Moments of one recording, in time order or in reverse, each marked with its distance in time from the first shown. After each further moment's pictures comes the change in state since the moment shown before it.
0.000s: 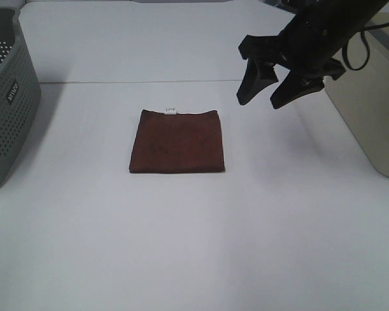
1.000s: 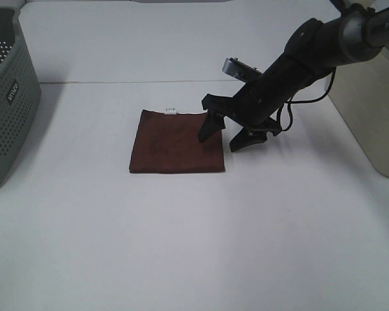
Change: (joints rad) left arm 0.000 0.000 0.000 0.000 0.000 0.000; right arm 0.000 0.456 -0.172 0.264 -0.173 -0.137
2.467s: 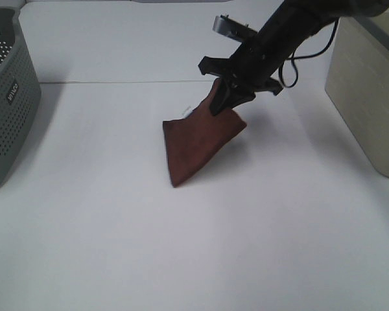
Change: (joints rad) left arm 0.000 0.000 0.000 0.000 0.000 0.000; right arm 0.020 -0.077 -0.204 -0.164 0.248 0.057
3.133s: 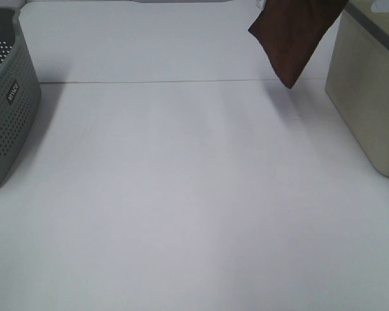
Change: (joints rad) left arm 0.000 0.000 0.000 0.000 0.000 0.000; right arm -0.030 -0.138 -0.441 -0.732 0.208 0.145
